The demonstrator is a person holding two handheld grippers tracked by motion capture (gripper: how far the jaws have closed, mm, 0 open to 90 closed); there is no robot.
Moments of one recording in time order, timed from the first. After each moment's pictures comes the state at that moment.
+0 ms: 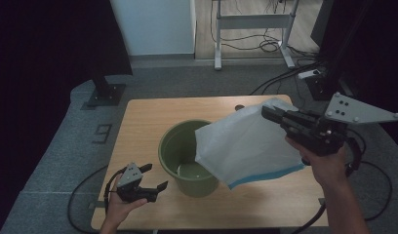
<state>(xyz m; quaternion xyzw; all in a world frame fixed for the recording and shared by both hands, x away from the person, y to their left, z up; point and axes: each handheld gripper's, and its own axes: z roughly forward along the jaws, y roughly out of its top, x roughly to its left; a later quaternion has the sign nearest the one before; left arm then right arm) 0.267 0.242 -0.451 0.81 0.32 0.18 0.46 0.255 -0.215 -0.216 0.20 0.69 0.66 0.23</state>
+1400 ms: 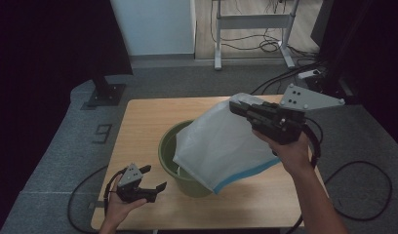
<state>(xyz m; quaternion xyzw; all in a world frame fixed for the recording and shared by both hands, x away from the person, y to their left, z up) 0.271 0.246 -0.461 0.82 0.33 0.17 0.44 0.284 -0.159 -0.219 0.19 0.70 0.65 0.21</state>
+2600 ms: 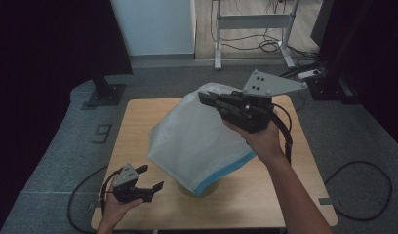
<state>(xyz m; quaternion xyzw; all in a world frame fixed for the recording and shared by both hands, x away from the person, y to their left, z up) 0.269 0.256 -0.459 0.81 0.34 0.17 0.45 0.298 -0.103 -0.197 0.16 0.71 0.66 0.20</state>
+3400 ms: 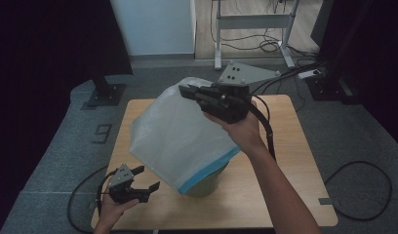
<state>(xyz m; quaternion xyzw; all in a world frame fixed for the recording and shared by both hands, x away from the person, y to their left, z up) 0.268 0.267 -0.462 0.80 0.34 0.17 0.46 0.316 -0.069 -0.192 0.15 0.71 0.66 0.18</state>
